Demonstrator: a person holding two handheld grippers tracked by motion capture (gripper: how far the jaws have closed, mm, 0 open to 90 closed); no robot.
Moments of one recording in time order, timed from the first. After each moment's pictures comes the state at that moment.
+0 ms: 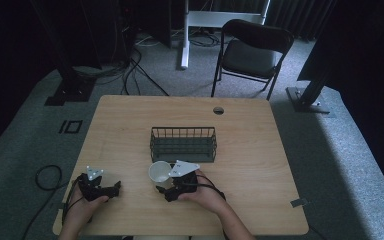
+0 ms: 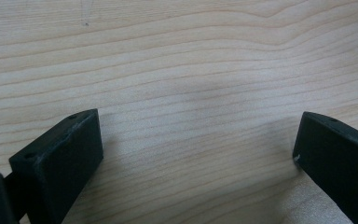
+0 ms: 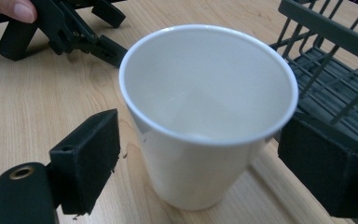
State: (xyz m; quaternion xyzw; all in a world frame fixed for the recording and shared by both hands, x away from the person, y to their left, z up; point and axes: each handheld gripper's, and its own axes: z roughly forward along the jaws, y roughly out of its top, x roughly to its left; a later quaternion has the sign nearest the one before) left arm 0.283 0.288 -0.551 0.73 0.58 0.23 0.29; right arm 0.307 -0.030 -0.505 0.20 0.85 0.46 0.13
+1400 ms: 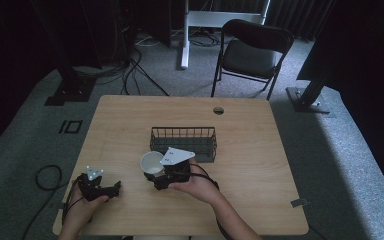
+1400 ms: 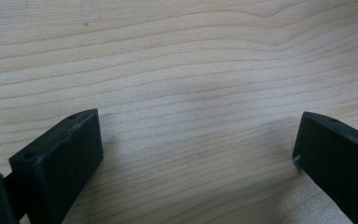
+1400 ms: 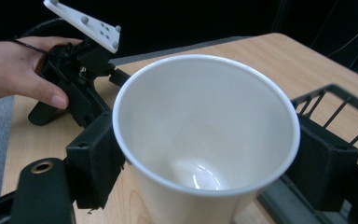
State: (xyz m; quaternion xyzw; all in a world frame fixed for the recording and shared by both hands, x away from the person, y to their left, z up) left arm 0.283 0.288 -0.551 0.73 0.58 0.23 0.29; right arm 0.312 -0.008 -0.450 0.18 0.83 0.51 0.13
